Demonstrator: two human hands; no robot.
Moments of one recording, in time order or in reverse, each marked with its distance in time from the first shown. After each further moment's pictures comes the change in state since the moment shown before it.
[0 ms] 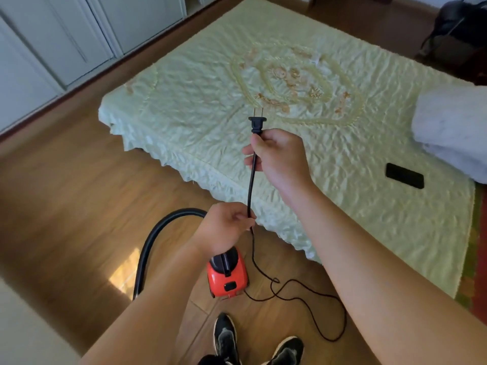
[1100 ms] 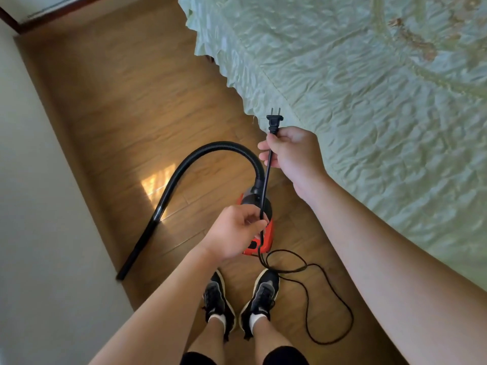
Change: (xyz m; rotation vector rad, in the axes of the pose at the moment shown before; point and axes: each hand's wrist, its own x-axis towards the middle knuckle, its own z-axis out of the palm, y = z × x) left_hand -0.028 -0.178 0.070 -0.151 0.247 -0.342; right_hand 0.054 0.208 0.116 -0.103 -0.430 0.223
